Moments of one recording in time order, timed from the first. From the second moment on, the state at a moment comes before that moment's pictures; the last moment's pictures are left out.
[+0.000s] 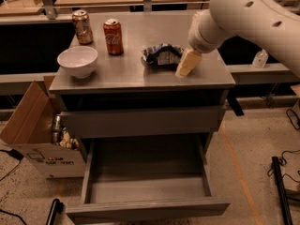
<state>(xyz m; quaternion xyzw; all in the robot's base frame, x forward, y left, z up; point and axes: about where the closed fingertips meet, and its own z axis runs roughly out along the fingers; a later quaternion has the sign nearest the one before) 0.698 -0.129 0.925 -0.57 0.72 -0.14 0.37</state>
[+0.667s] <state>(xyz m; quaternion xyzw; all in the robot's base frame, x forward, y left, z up) 0.746 -0.110 0.893 -0.55 0.73 -0.12 0.38</state>
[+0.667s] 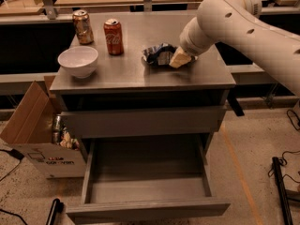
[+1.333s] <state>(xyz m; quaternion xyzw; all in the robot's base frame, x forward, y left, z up) 0.718 -0.097 0.926 -0.53 0.70 -0.06 0.48</state>
